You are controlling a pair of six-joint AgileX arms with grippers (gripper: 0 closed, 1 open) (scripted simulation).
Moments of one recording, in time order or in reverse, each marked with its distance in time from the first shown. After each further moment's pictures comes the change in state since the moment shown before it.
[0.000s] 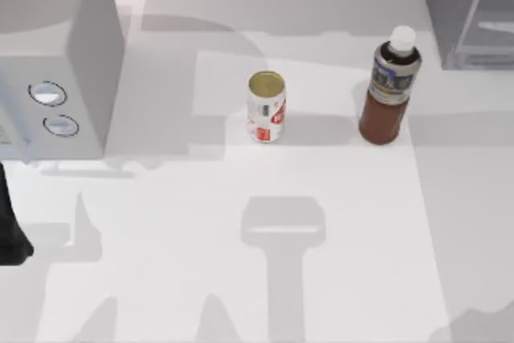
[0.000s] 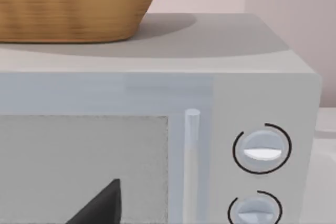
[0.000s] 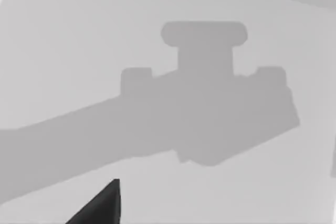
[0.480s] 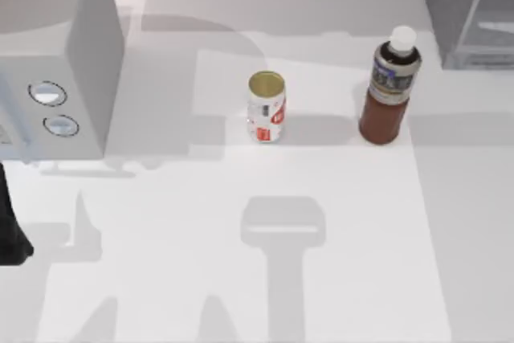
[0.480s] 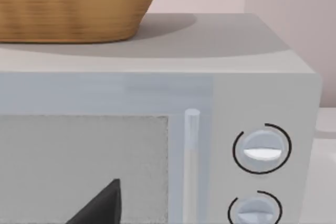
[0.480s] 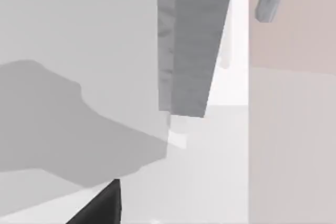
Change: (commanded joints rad) left arm 0.000 0.000 0.000 0.000 0.000 0.000; right arm -0.653 0.758 0.204 -0.031 -0.273 -0.704
